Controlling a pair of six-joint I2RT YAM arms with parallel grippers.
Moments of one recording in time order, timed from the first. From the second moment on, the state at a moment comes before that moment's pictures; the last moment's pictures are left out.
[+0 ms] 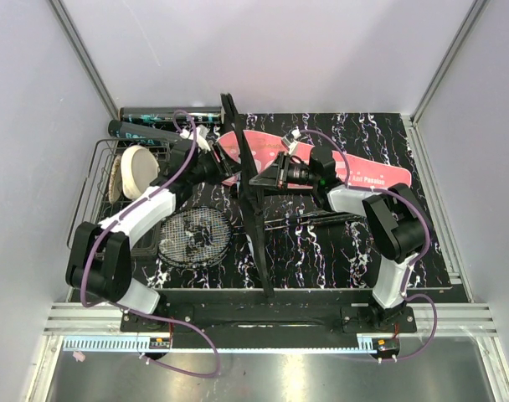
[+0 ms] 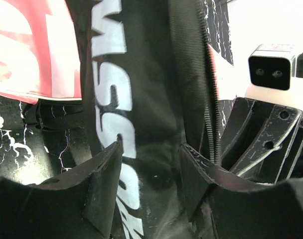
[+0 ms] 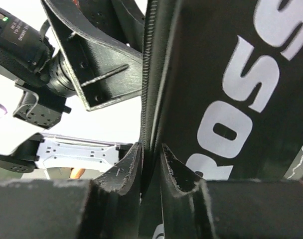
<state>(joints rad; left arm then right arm) -0.33 1.48 1.00 0.04 0.33 -0.75 0.46 1.87 1.02 0.83 -0.91 1.18</state>
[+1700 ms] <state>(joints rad) -0.40 1.62 1.26 0.14 0.50 -0.81 0.45 1.74 1.10 0.32 -0.73 0.84</state>
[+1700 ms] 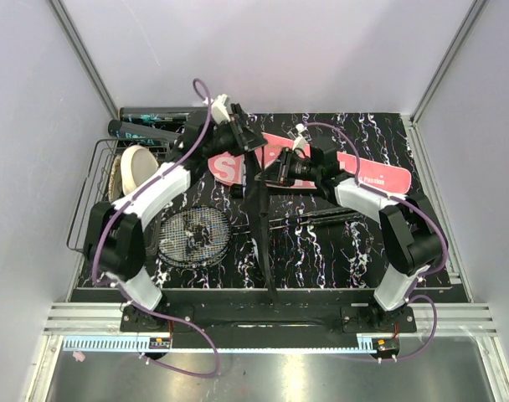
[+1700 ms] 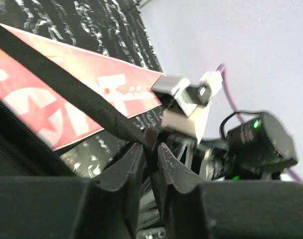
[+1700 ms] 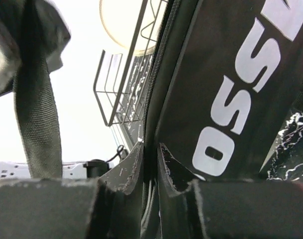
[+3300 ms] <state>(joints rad) -0.46 1.68 1.40 -0.39 -0.01 -0.88 0.40 1.85 0.91 0.82 -0.87 1.13</state>
